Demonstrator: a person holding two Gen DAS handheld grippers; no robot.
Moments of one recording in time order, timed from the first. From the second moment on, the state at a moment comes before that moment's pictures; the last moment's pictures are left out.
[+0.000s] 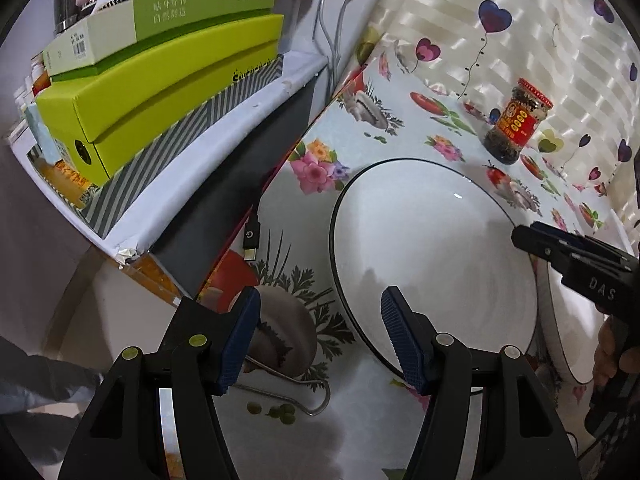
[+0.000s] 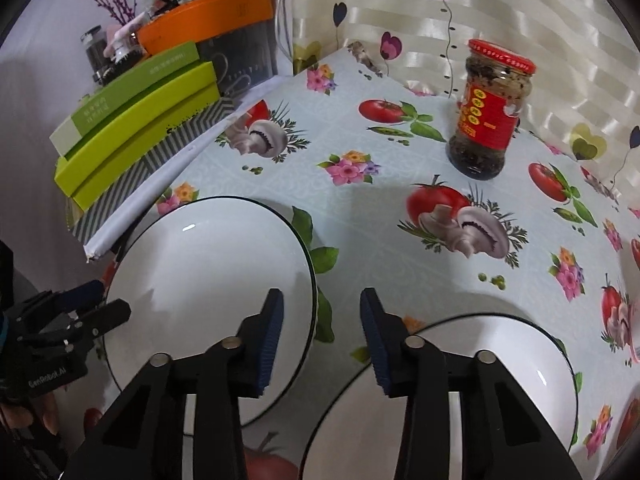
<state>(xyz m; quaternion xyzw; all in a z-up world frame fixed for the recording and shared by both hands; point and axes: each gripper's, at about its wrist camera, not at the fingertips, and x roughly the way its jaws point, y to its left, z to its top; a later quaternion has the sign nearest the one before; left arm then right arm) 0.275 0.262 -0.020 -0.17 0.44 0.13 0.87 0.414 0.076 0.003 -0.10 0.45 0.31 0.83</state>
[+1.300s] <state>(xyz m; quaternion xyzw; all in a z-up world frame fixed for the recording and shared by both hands) 0.227 0.232 -0.022 -0.15 0.46 0.12 0.87 0.350 0.068 -0.010 -0.11 0.48 0.31 0.81</state>
